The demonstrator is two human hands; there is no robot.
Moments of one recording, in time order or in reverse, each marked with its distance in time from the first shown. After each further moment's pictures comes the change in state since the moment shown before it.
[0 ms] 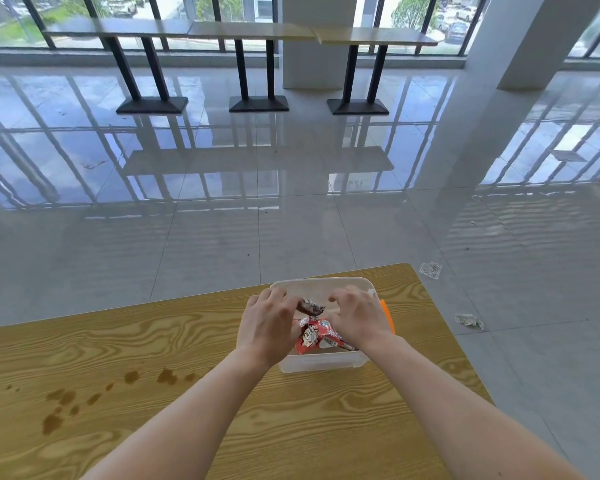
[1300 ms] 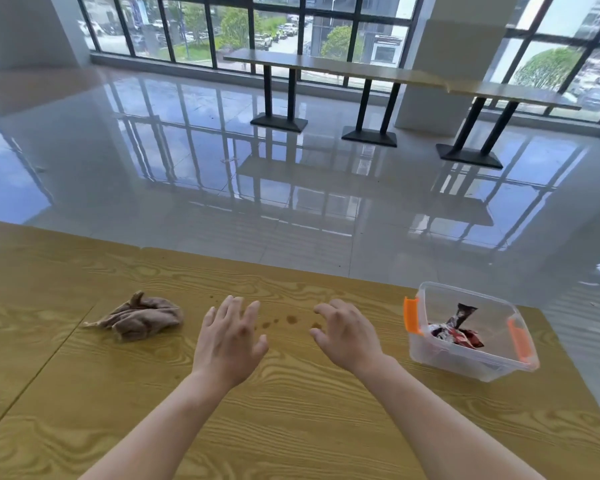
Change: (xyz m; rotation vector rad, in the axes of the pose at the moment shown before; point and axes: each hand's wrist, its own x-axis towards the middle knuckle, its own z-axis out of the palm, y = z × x) left_hand -0.288 -0.218 -0.109 0.117 0.103 -0.499; right_hand -0.118 -0.295 0.074 0.023 -0.077 -0.443
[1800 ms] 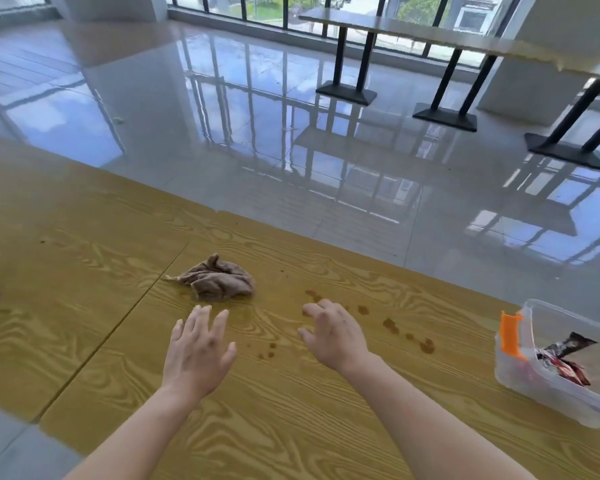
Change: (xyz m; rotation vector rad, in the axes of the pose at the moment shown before) left_hand -0.075 -0.172 0.032 0.095 -0.124 -0.320; right_hand 0.042 -0.117 0.105 0.039 -0.210 -0.163
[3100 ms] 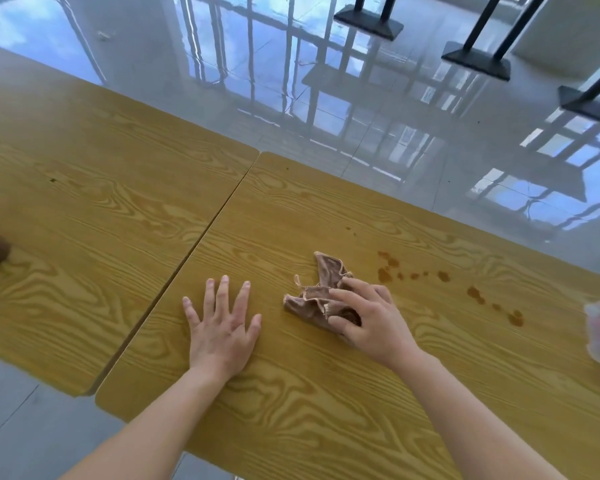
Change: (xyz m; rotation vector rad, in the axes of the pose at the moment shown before) left_hand 0.018 -0.123 0.097 -0.067 -0.142 -0.043; right_hand 0.019 -0.055 0.093 0.041 -0.111 0.030
